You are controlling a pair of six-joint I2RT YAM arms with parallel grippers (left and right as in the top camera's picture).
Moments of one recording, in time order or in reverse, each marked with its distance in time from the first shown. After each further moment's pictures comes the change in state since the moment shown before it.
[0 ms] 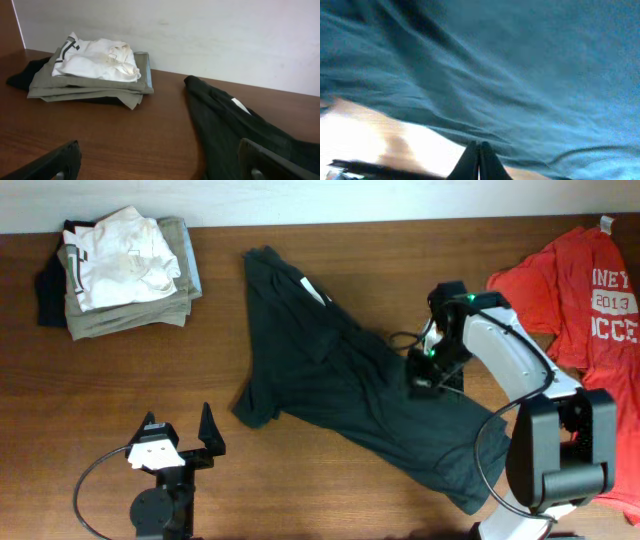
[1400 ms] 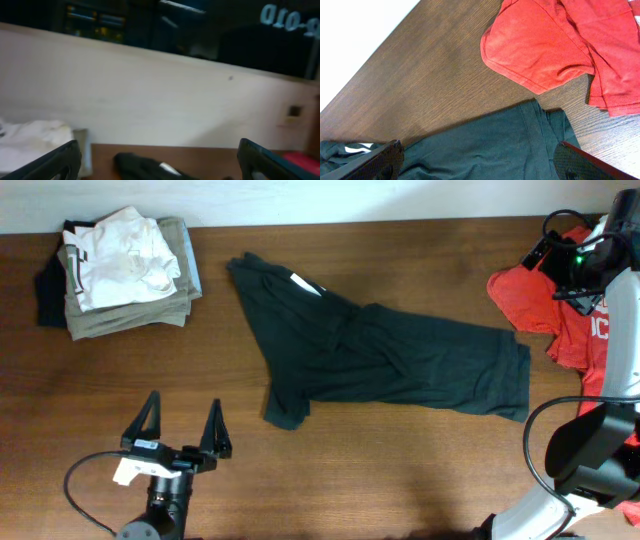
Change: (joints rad) left arm 0.000 0.011 0.060 0.346 0.257 -0.088; right arm -0.483 0.059 0.576 0.144 0.117 0.039
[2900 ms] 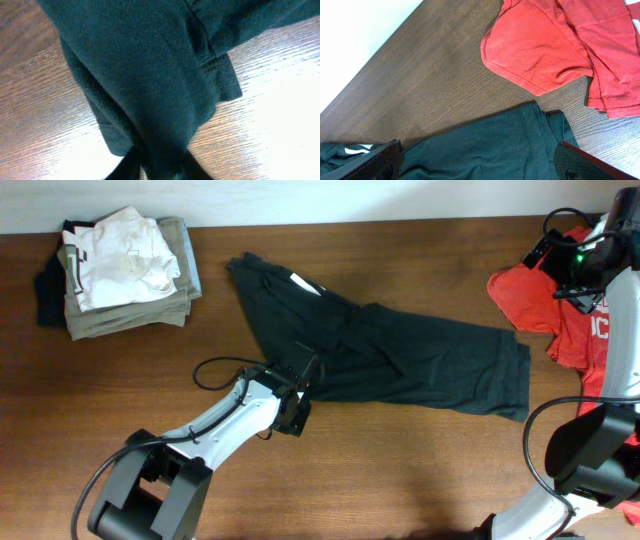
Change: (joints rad) left arm -0.586 1.711 0.945 -1.009 -0.301 0.082; right arm 0.001 0.000 0.009 0.000 0.005 0.000
